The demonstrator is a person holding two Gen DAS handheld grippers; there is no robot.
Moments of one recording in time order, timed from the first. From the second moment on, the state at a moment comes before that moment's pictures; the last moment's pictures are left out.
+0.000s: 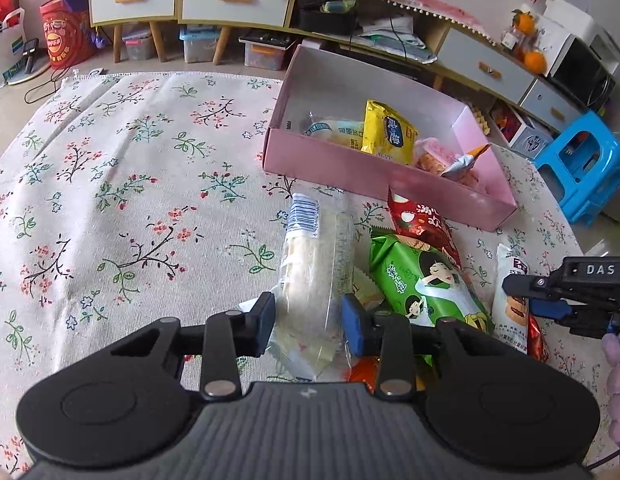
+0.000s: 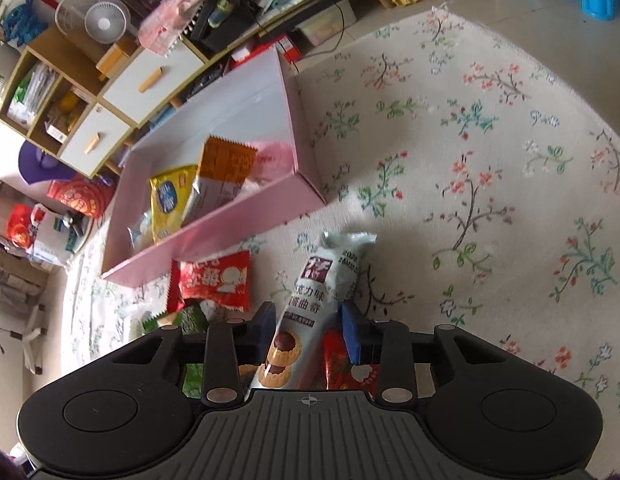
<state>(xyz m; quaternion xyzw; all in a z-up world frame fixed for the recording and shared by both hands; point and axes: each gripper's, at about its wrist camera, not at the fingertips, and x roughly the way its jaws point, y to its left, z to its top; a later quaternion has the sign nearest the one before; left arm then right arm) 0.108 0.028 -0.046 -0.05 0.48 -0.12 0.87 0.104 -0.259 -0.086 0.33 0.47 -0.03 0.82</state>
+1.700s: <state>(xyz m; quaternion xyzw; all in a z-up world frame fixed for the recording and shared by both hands) 0.161 -0.009 0.018 -0.05 0.40 -0.16 0.90 0.114 -0.284 -0.008 0.40 0.38 0.02 0.83</state>
